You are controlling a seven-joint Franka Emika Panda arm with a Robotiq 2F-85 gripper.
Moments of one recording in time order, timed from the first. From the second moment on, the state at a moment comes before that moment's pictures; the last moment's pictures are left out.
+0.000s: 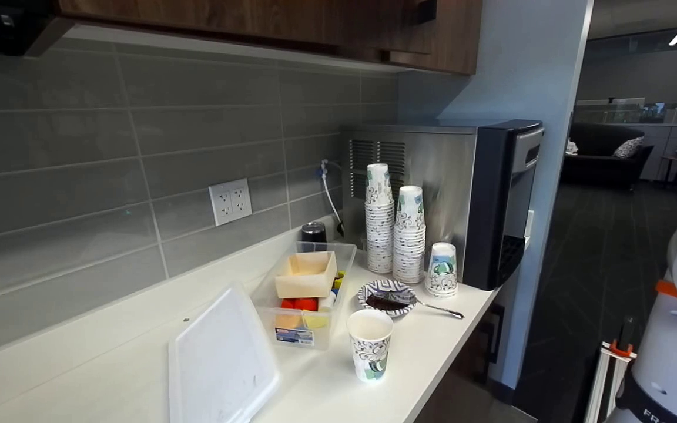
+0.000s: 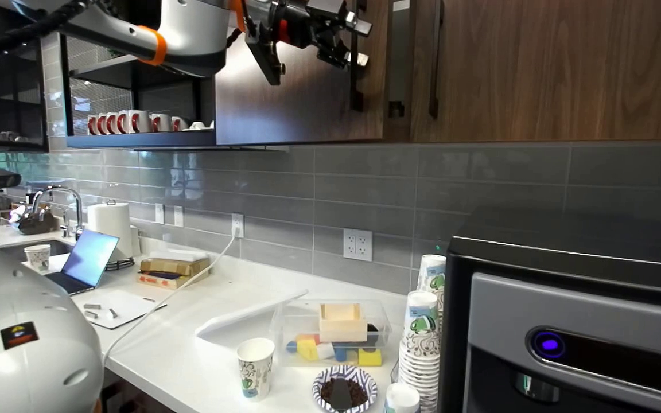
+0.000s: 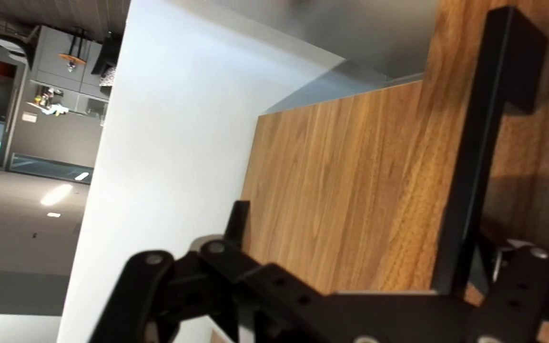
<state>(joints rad) -0.12 -0.68 0.15 -2.05 -1.05 1.86 1.02</state>
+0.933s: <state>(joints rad) 0.00 -0.97 0.30 -2.24 -1.05 1.45 1.05</state>
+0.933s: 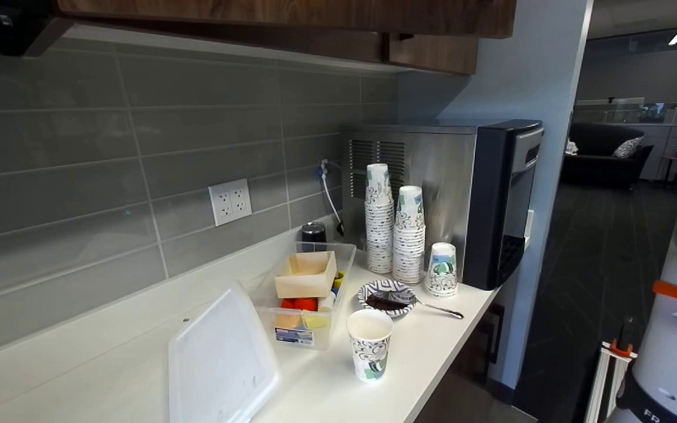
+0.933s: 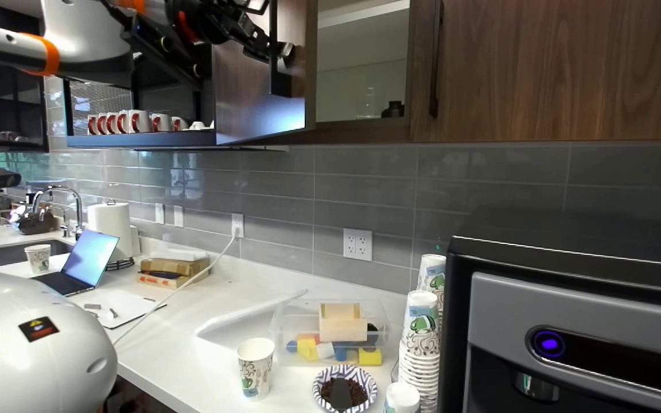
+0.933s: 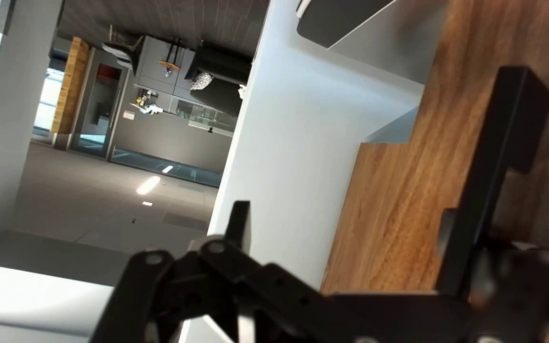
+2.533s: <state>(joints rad) 0.20 -1.09 0.40 -2.34 -1.06 1.21 1.07</state>
